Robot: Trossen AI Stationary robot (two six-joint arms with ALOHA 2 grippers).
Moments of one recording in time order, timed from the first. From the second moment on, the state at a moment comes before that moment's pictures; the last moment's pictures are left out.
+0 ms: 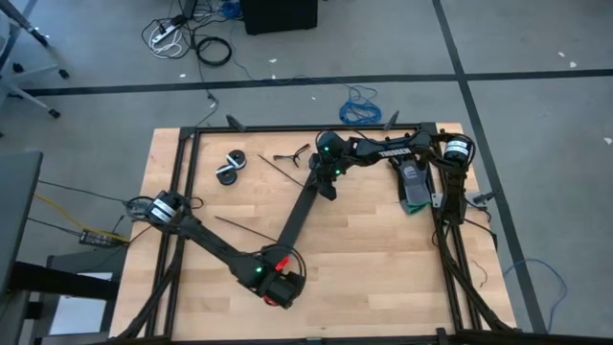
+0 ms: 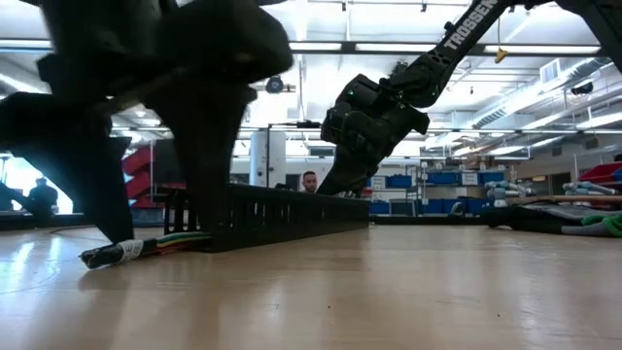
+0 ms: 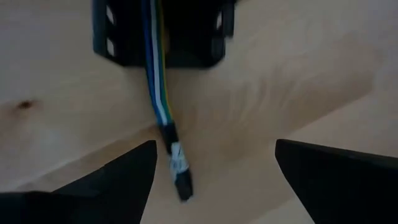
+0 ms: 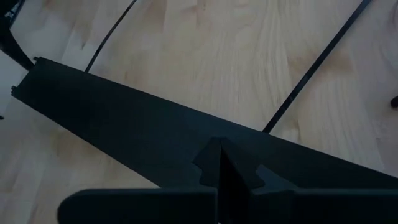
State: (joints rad) left arm -0.57 1.99 1.39 -0.78 -0.27 -1.73; right arm -0.41 1.93 1.13 -0.10 -0.51 -0.13
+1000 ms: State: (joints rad) left arm -0.40 1.94 1.39 -0.87 -0.16 -1.69; right arm -0.44 1.93 1.13 -0.13 -0.58 -0.16
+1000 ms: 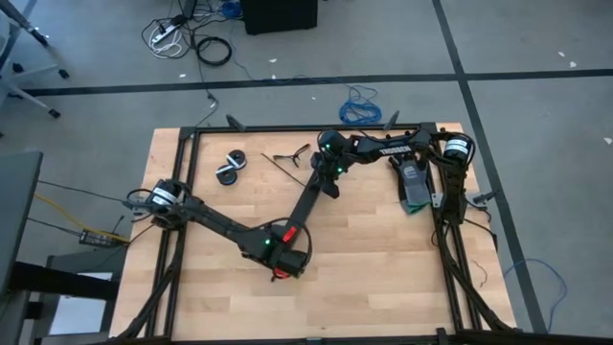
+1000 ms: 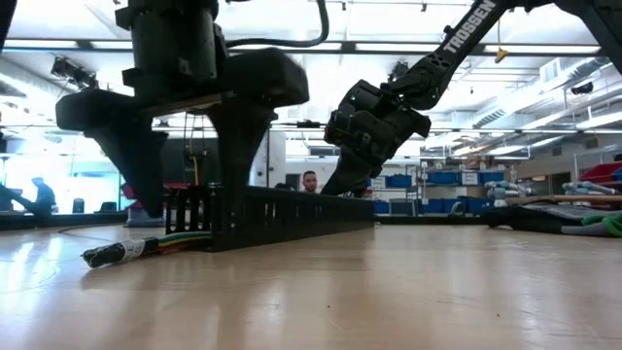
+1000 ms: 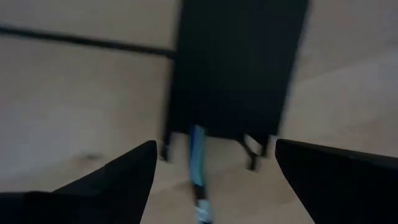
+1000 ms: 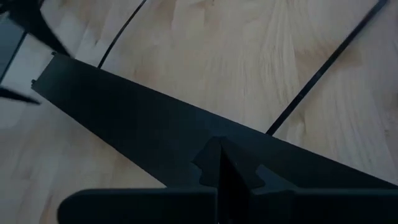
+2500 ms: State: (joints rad) left arm -0.35 1.95 1.39 -0.90 -0.16 -1.50; right arm -0.45 1.93 1.14 -0.15 -0.60 -0.13
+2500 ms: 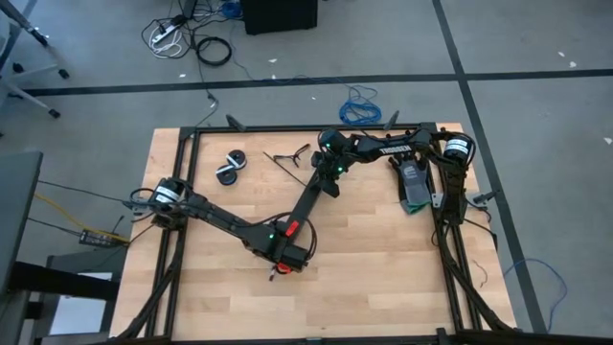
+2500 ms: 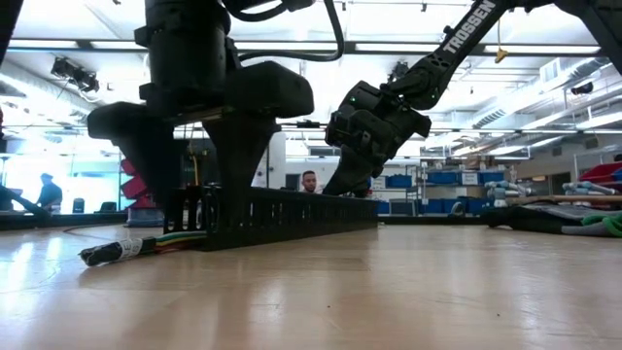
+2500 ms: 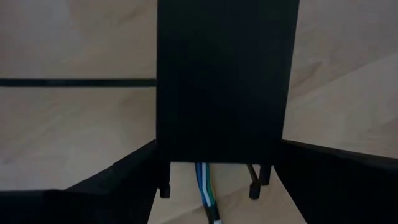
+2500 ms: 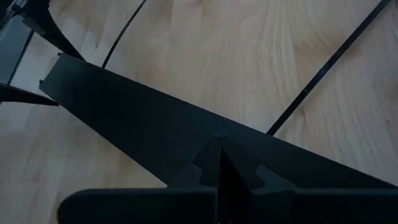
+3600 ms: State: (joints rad) left arm -0.36 1.95 1.39 -0.88 -0.14 -1.47; right arm -0.35 1.93 1.14 -0.15 -0.58 -0.13
